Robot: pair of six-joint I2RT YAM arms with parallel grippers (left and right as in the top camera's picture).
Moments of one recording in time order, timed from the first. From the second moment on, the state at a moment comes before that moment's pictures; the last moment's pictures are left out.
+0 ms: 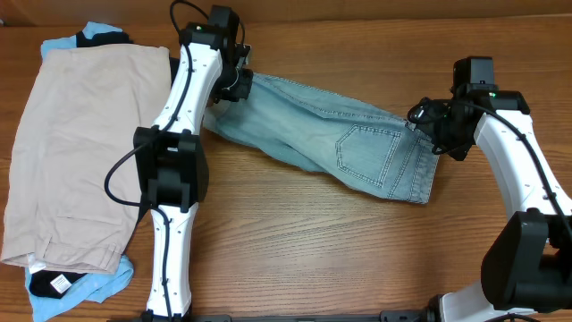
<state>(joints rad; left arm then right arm) -0.18 2.54 2.39 -1.25 0.07 0.03 -0.07 1.73 1.35 -0.91 -0.08 0.52</state>
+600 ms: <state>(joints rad) -0.18 2.62 2.39 -1.22 0.06 0.03 -0.10 1.73 1.35 -0.85 -0.29 0.43</state>
